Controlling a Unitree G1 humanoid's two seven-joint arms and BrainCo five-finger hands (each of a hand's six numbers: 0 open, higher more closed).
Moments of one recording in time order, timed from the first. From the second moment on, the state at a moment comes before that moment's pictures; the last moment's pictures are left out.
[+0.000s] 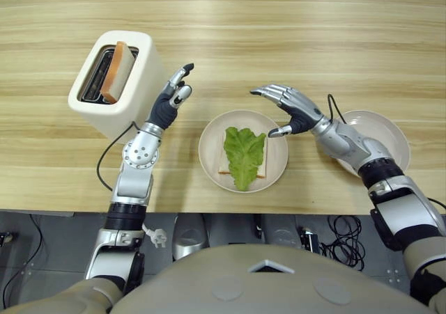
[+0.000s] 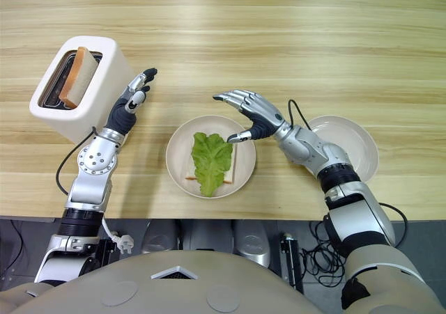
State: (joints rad) left arm -0.09 0.27 -0.04 0.04 0.15 -0.19 -0.18; right arm -0.51 -0.54 0.40 0.76 -0.68 -1.01 -0.28
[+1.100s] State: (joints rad) left arm 0.03 0.58 0.21 -0.13 0.66 0.01 -0.01; right arm -0.46 -0.53 0.26 0.66 -0.65 -0.95 -0.34
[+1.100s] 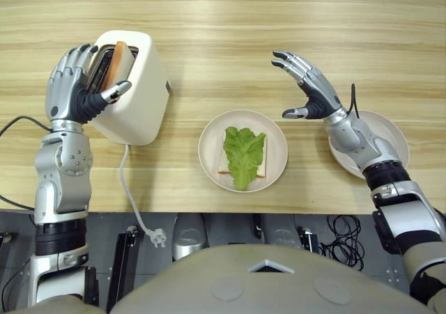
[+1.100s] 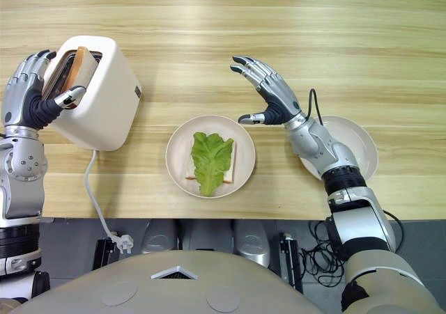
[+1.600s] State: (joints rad) left arm -0.03 0.65 0.10 -0.09 0.72 0.13 -0.09; right arm -0.43 -0.51 0.26 0.66 -0.67 -0.94 -0.34
